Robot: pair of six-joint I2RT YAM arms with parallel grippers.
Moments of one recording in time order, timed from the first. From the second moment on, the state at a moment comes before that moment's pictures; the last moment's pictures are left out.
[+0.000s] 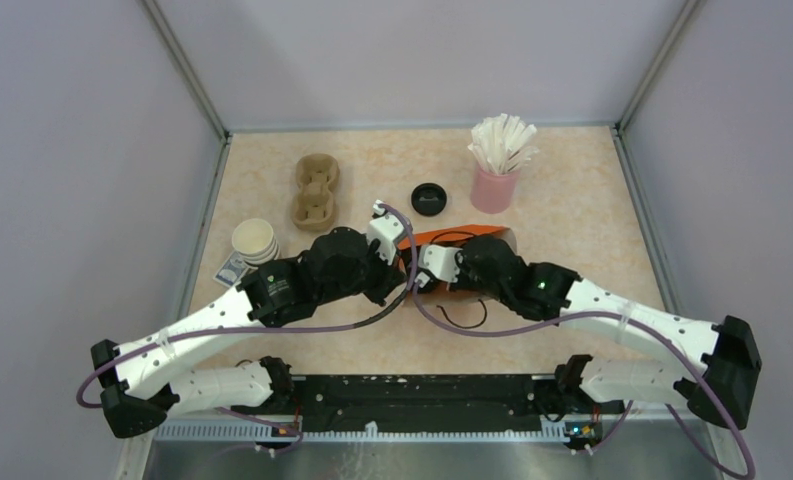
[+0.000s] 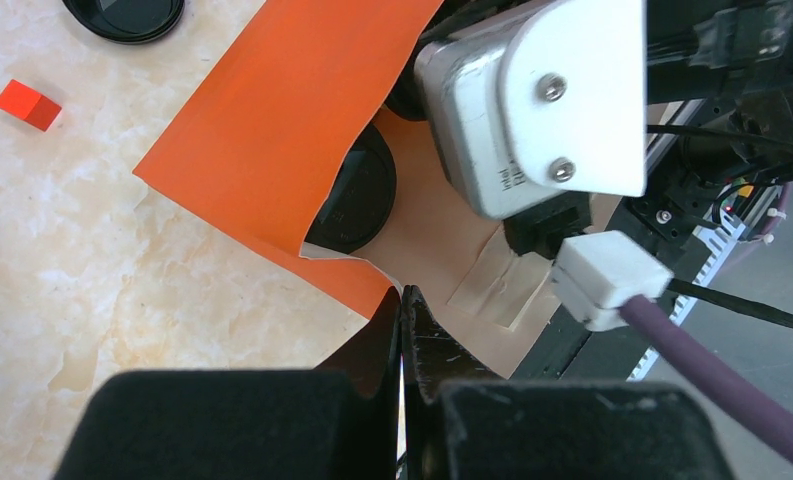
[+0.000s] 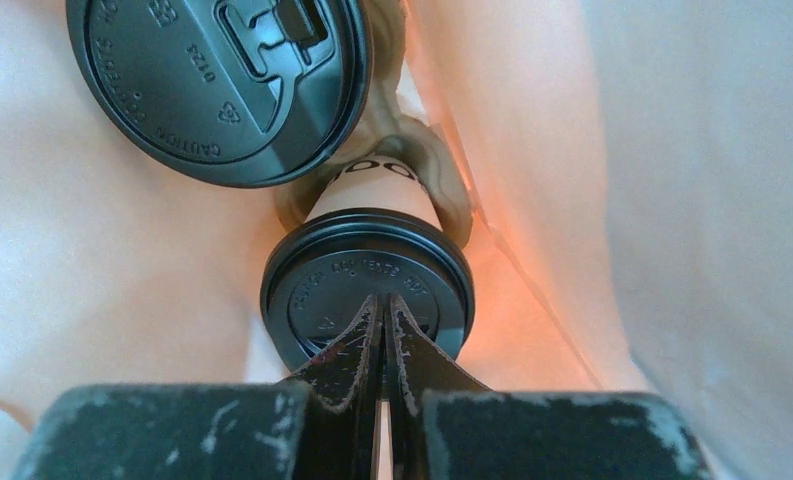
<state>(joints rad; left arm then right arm) -1.04 1.01 1.07 -0.58 -0.07 -0.26 0.99 1.10 0.85 -0.44 0.31 -0.65</state>
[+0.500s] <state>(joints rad) -1.03 1.01 1.12 -0.61 -0.08 -0.28 0.99 0.96 1.02 -0.58 0.17 -0.59</state>
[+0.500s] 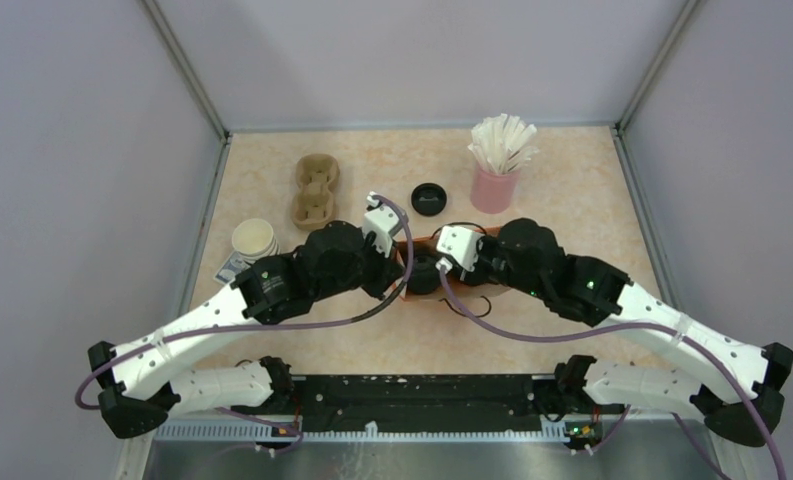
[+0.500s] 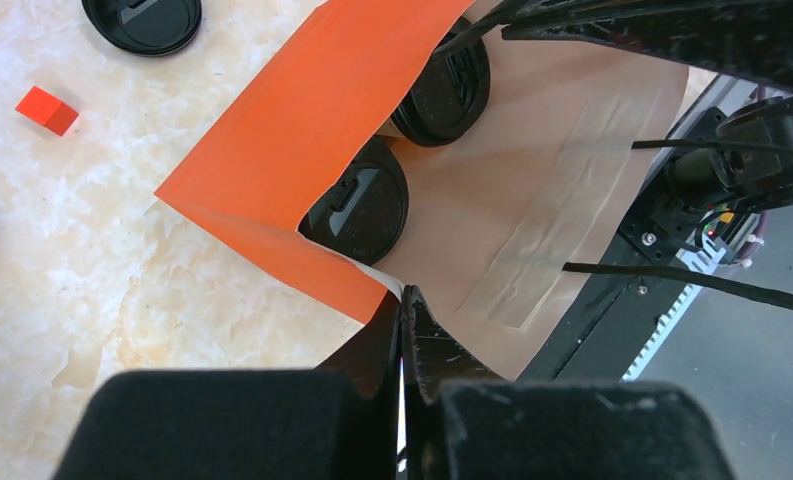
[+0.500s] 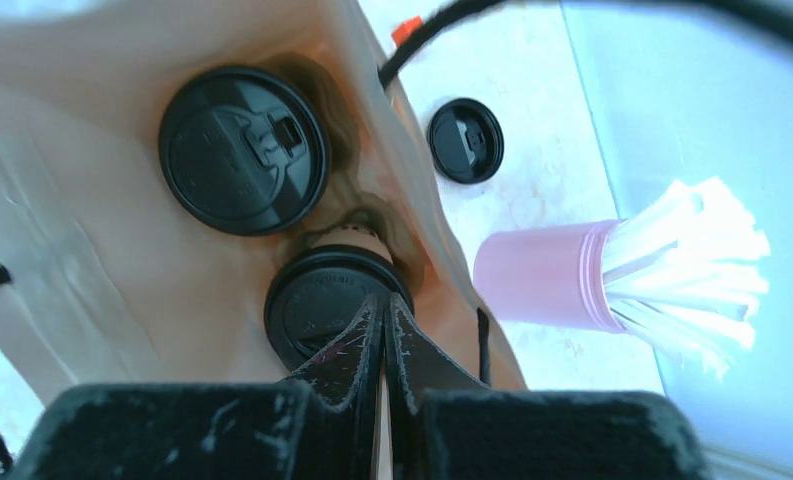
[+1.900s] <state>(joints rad) -0.81 1.22 1.40 -0.82 0.06 -0.45 0.99 0.91 1.28 -0.44 0.26 -0.13</state>
